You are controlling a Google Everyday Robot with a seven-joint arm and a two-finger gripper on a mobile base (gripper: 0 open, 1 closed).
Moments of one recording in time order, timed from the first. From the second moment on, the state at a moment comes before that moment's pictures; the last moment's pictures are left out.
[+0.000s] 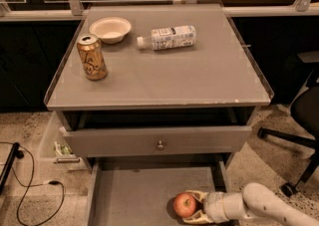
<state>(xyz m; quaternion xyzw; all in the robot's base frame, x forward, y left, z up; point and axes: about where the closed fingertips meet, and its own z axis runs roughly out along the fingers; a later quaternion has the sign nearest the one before) 0.401 -0.126 0.373 -0.60 0.65 0.28 0.38</state>
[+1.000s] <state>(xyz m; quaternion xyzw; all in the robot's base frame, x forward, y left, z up) 0.382 -0.107 0.504 -0.66 0.62 0.22 0.37</state>
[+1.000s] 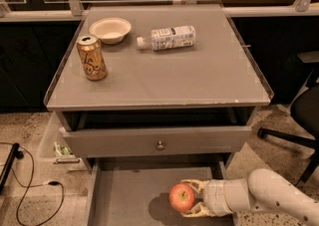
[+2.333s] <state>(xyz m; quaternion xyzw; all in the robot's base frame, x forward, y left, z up) 0.381 -0.089 0.603 -0.70 0.59 0.16 0.37</state>
